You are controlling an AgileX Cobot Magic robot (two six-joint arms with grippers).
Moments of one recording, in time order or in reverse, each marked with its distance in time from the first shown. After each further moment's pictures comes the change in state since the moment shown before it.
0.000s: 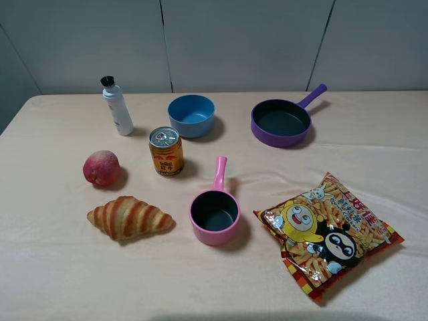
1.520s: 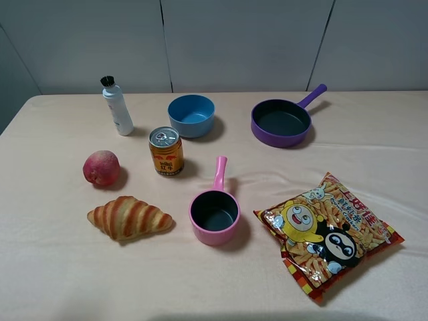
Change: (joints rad) left arm 0.000 0.478 -0.124 -0.065 -0.081 0.110; right arm 0.000 0.000 0.000 0.000 0.000 0.000
